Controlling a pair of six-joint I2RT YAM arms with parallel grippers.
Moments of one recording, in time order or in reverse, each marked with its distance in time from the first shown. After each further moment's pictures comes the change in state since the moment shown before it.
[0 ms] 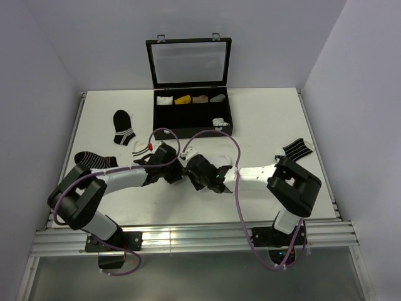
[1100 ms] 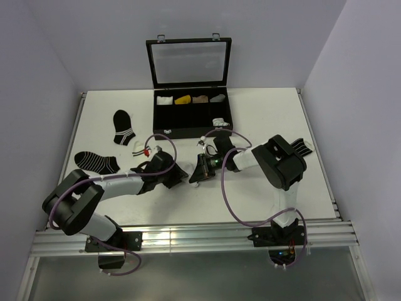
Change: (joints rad) left arm -0.024 -0.090 -0.150 0.124 -0.049 -0.076; right arm -0.463 0.277 0.000 0.314 -1.163 0.323
